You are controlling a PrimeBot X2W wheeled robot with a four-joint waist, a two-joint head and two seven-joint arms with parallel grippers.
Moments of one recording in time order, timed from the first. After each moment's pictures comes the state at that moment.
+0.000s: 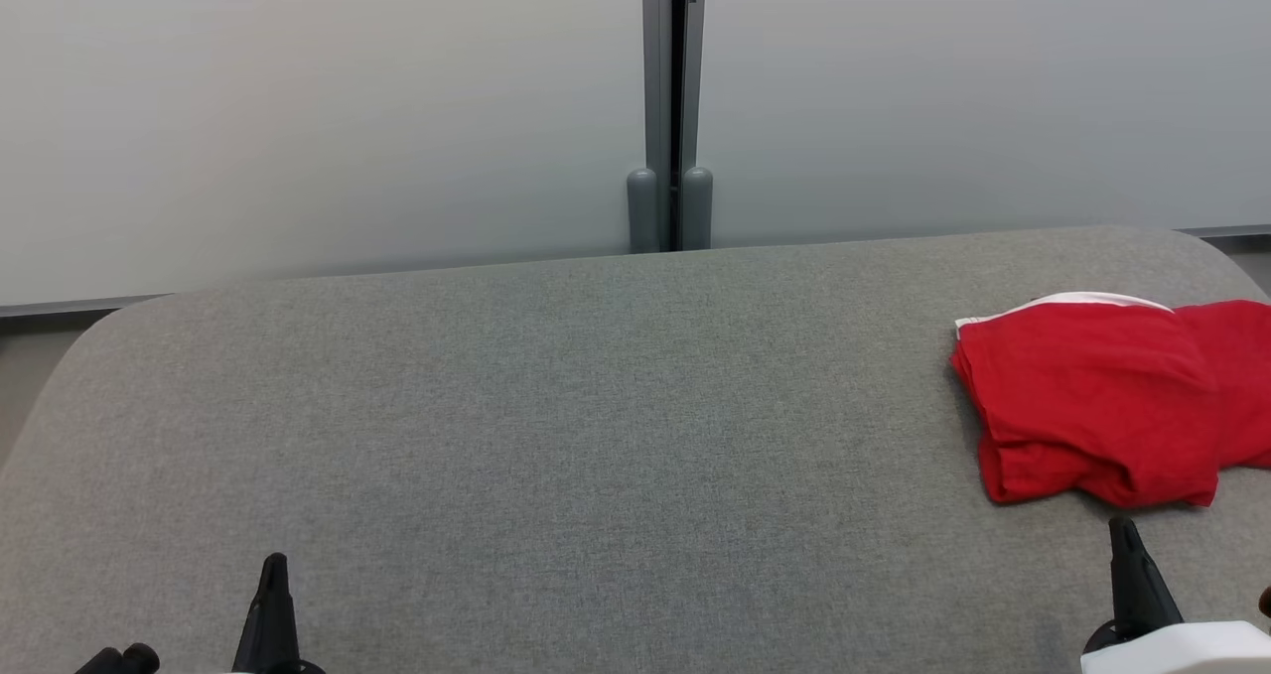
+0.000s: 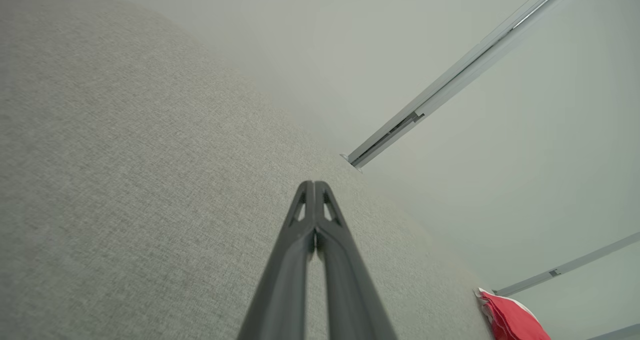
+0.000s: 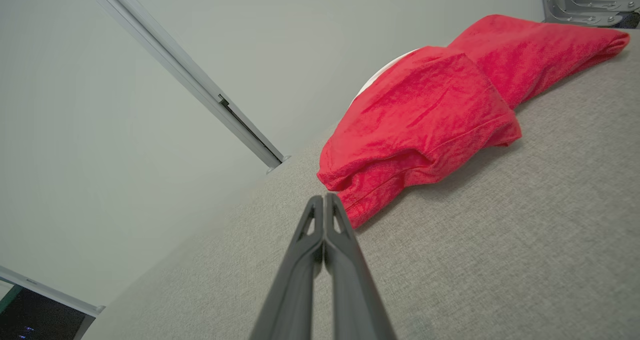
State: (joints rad) left arm 0.12 0.04 0.07 0.22 -0.83 -0.07 -0.10; right arm 0.05 -0.06 -0.08 0.24 0.72 0.13 -0.10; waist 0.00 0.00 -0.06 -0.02
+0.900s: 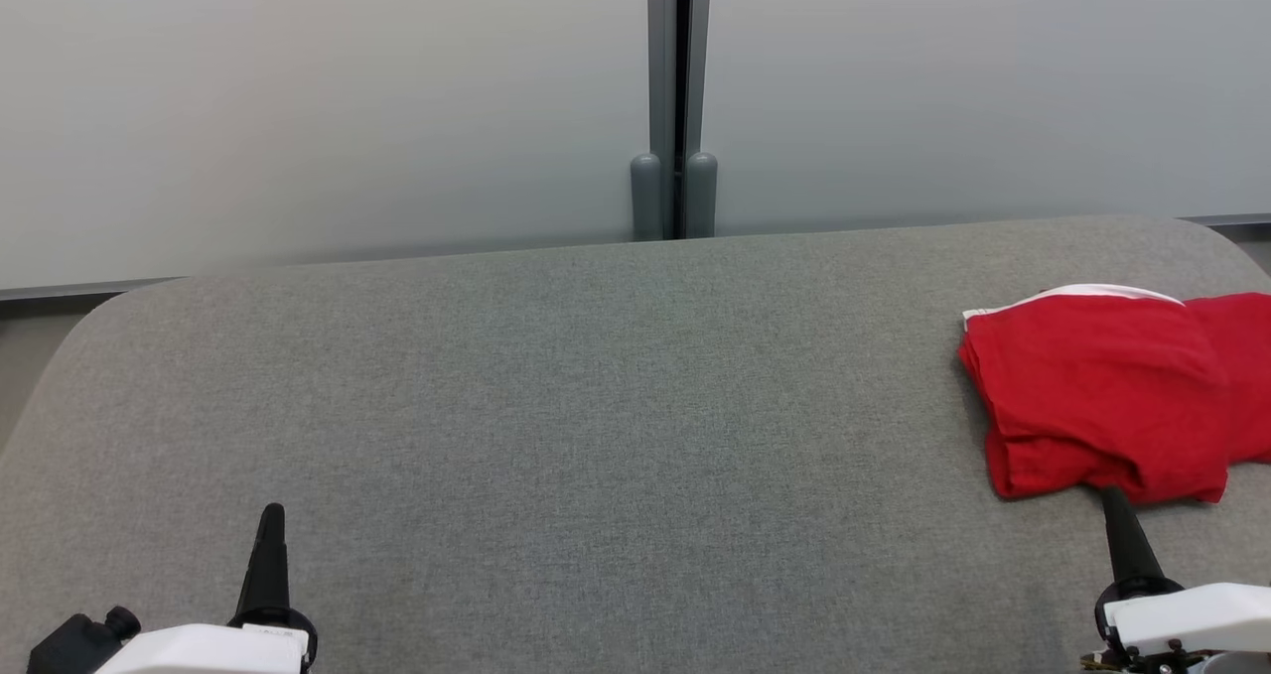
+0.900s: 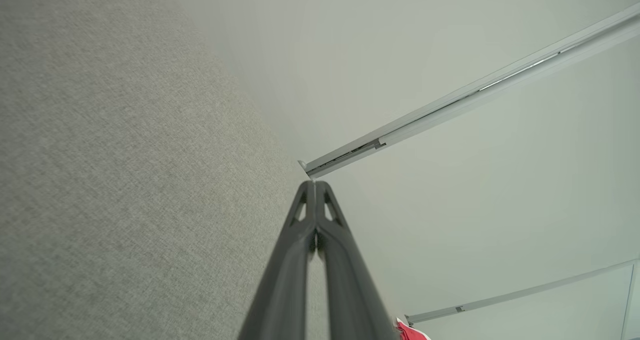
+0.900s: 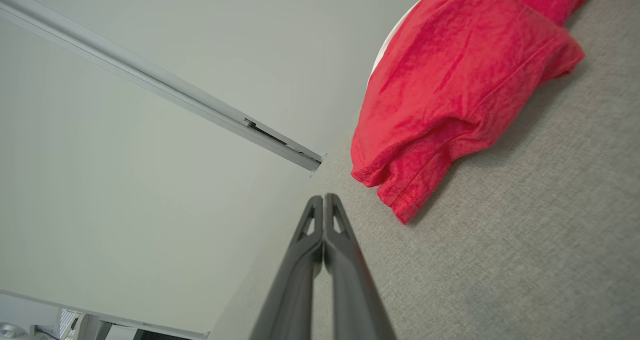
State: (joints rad) left arm 0.03 0.04 0.09 0.23 -1.12 -0.09 -0.02; right arm -0.01 -0.05 -0.09 0.24 1.05 0.13 -0.02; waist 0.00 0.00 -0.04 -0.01
